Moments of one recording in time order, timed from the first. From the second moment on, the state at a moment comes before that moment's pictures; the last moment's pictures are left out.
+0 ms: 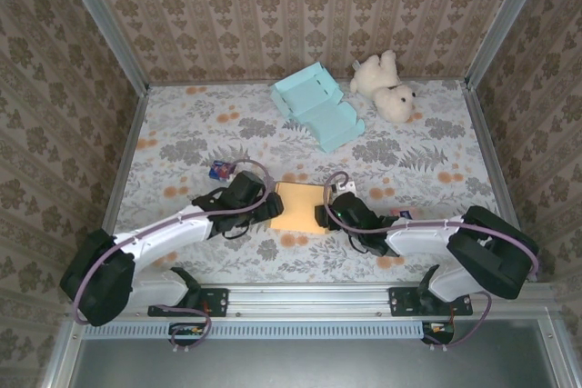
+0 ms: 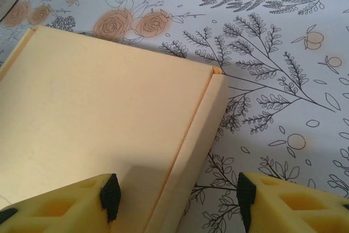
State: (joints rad) left arm -0.78 1.23 0.61 -0.35 -0.02 -0.91; right arm 0.84 1.42 0.43 0.30 0.29 0.58
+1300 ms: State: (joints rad) left arm -0.81 1.44 0.77 -0.47 0.00 -1.17; right arm 0.86 1.53 0.42 0.50 0.25 0.59
